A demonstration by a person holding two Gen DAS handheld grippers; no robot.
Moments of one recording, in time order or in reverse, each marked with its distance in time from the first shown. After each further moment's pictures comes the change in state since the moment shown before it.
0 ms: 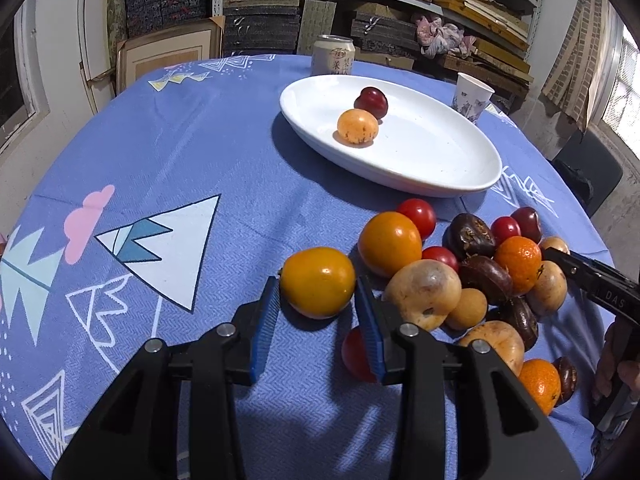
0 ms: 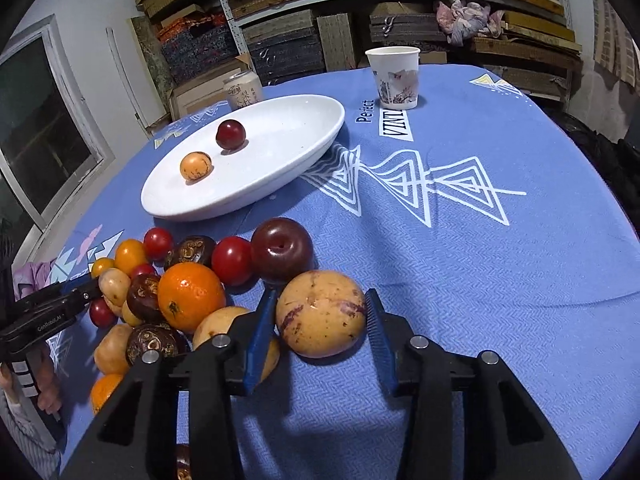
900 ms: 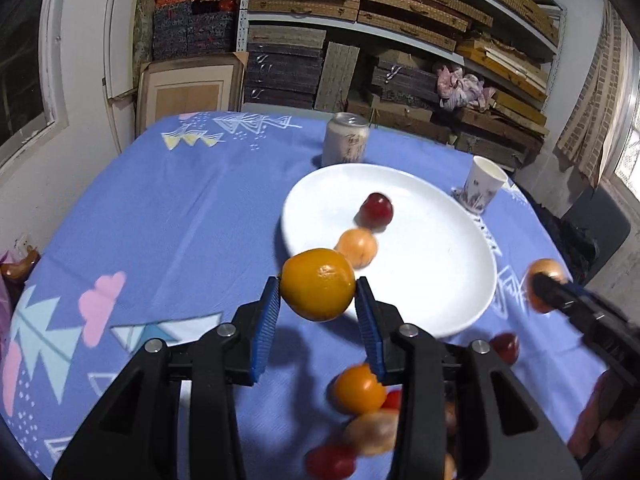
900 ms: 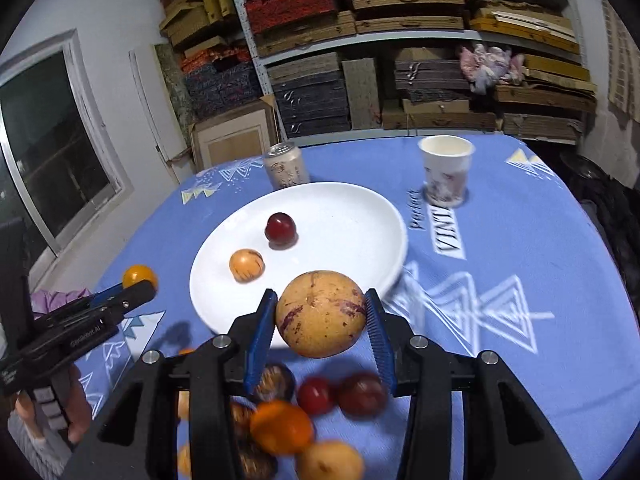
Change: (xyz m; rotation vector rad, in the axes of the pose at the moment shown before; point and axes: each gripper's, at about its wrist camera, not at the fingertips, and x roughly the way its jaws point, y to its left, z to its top) left arm -0.012 -0.015 0.090 -0.095 -0.131 0.034; right arm -0.005 0.062 0.092 -0.053 -0.127 0.038
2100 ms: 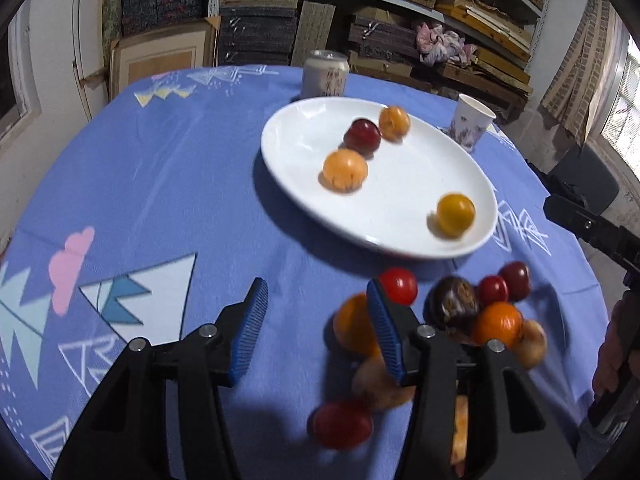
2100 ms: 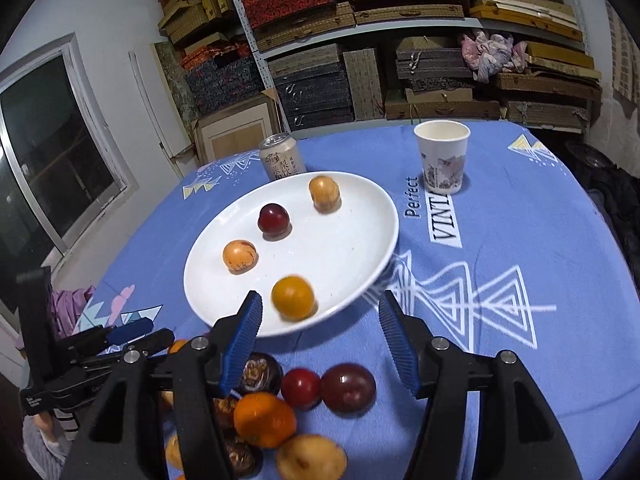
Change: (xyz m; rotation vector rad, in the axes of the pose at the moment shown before) left arm 0.016 0.009 -0.047 0.063 0.136 -0.066; right arm -0.012 -0.027 -0.017 0.035 0.017 0.042
